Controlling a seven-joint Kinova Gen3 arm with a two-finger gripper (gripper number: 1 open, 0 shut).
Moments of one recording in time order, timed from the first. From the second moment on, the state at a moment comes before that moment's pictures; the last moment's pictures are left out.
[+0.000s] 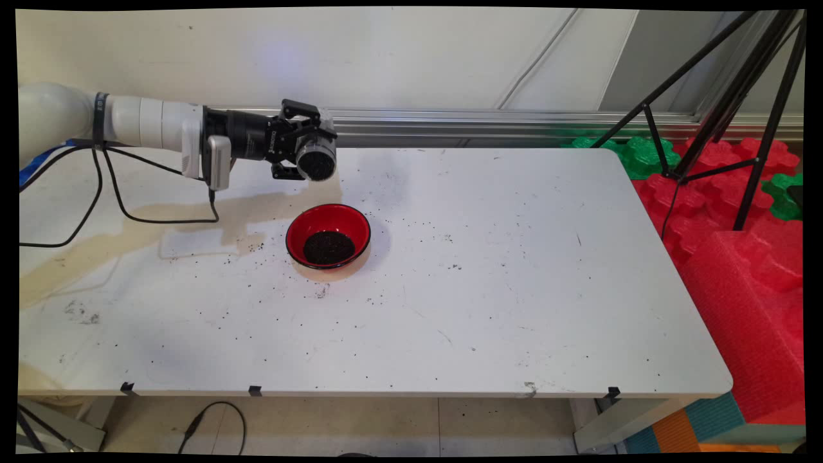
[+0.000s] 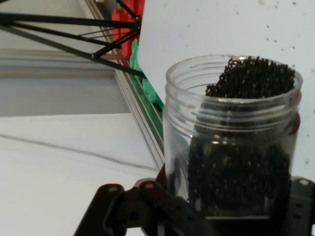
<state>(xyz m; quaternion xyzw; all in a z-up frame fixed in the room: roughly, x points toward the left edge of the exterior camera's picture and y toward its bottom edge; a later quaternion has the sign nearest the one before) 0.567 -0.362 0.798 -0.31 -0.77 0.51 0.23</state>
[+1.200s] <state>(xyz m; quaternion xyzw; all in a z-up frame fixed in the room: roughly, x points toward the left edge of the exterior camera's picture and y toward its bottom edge) 0.577 -0.397 0.823 0.01 -0.80 0.39 0.45</state>
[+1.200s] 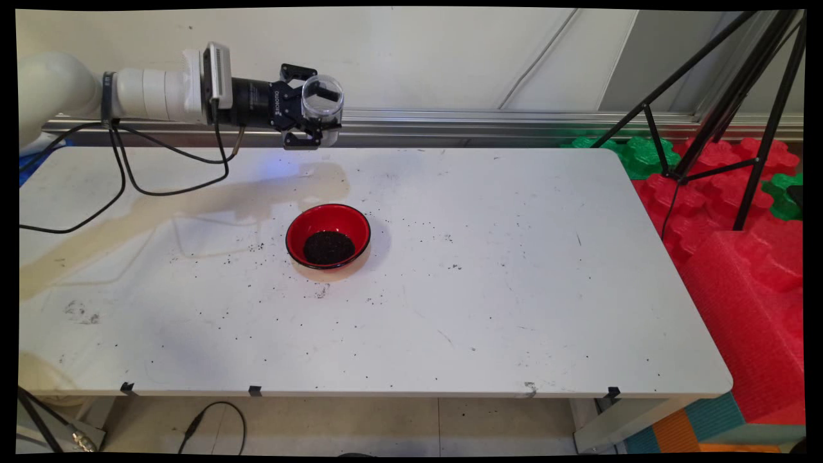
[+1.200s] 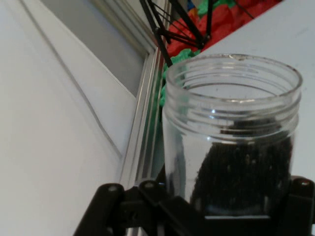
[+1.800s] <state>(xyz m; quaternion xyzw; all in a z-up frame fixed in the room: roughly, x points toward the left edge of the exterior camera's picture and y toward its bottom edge) 0.577 -0.410 0.817 0.13 -0.79 0.32 0.51</state>
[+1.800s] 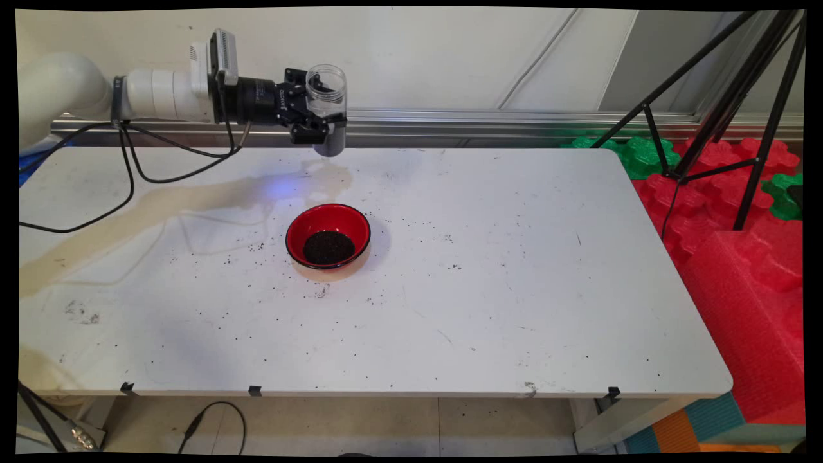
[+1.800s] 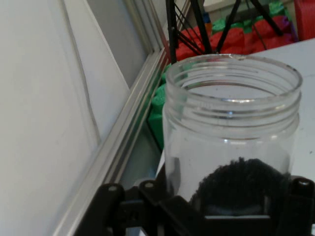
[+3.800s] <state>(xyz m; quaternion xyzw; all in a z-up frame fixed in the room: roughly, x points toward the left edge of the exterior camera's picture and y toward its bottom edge) 0.530 -0.490 0.730 0.31 -0.74 0.19 0.56</state>
